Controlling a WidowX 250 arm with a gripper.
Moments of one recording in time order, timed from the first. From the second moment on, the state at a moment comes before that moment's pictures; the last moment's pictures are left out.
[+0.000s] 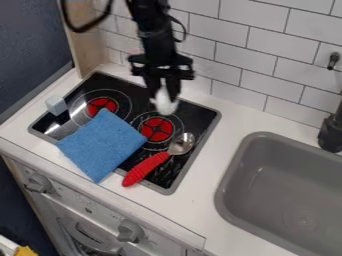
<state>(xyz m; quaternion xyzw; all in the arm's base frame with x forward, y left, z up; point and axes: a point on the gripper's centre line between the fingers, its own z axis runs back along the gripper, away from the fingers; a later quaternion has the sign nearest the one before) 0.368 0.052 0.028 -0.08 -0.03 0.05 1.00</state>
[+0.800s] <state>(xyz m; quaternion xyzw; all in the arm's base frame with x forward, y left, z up) 0.399 0.022 -0.012 -0.13 0.01 0.02 0.99</state>
